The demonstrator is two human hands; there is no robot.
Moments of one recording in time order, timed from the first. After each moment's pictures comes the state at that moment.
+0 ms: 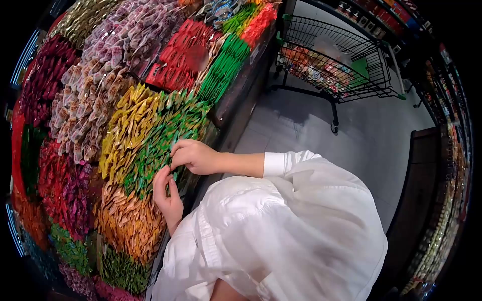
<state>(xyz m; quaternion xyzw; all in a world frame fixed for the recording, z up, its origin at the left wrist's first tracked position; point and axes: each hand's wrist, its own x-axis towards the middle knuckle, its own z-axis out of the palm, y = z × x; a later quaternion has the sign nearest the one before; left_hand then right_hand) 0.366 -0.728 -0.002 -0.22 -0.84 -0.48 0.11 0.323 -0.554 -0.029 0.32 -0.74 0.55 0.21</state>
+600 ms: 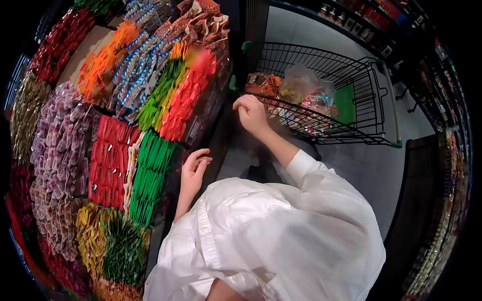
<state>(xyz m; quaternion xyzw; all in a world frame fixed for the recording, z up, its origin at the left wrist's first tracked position) 0.189 -0.310 -0.096 -0.25 -0.69 -0.63 -0.24 0.195 -0.057 -0.092 -0.06 -0.82 0.43 0.38</state>
